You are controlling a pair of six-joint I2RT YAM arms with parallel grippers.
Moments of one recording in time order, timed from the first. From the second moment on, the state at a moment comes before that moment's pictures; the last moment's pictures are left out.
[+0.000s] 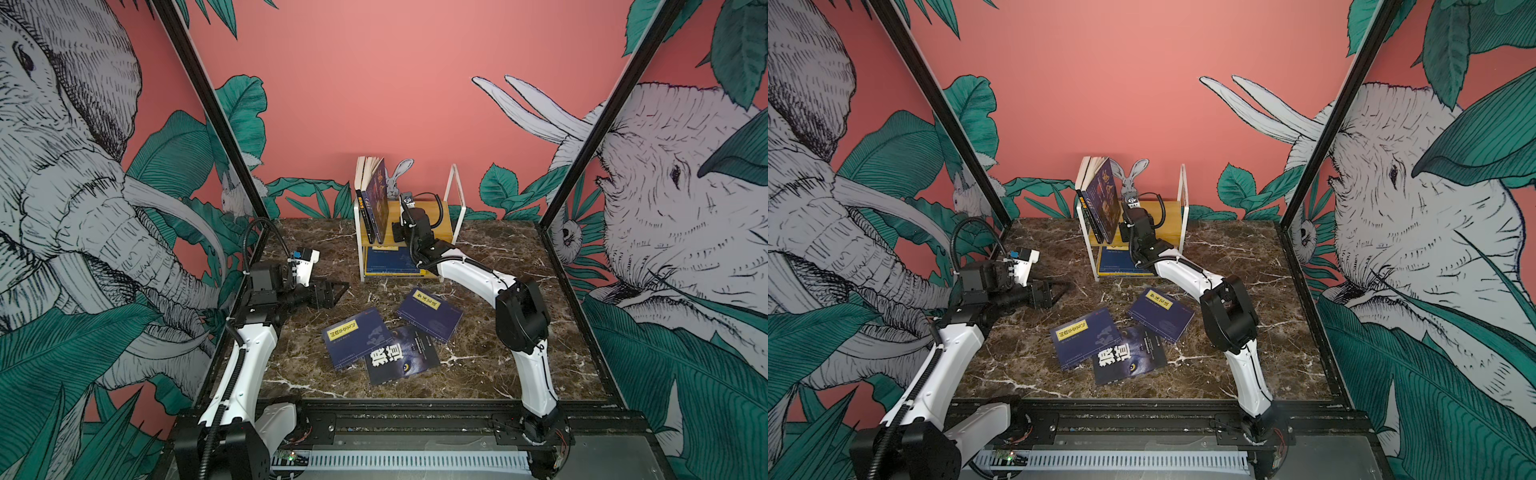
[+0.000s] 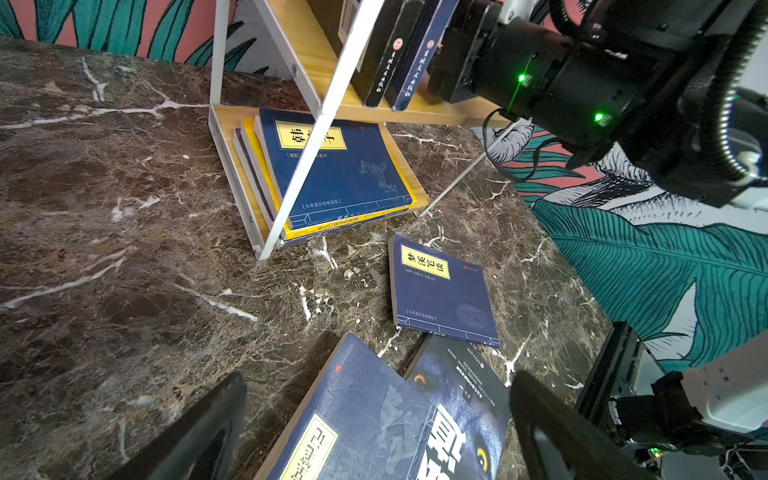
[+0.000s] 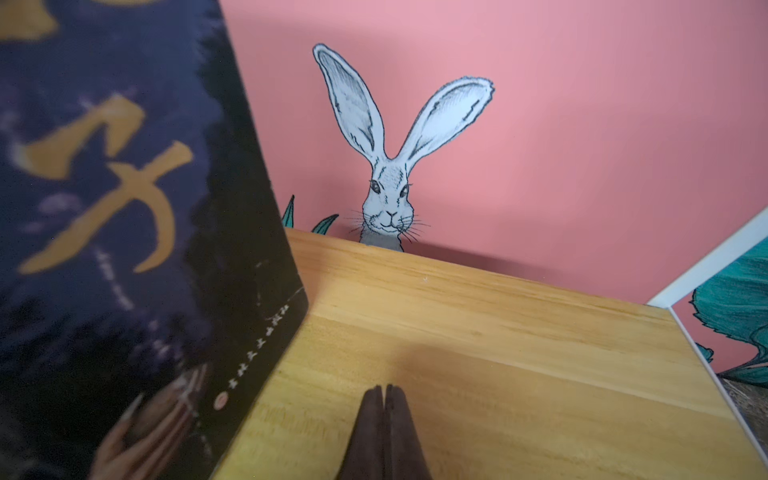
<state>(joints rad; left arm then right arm) 0.07 1.04 0.80 -0.40 0.83 -0.02 0.67 2.15 1.84 0.04 0.40 0.07</state>
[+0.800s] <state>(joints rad) 0.07 1.04 0.80 -0.40 0.83 -0.02 0.67 2.33 2.11 -0.04 0.25 0.10</state>
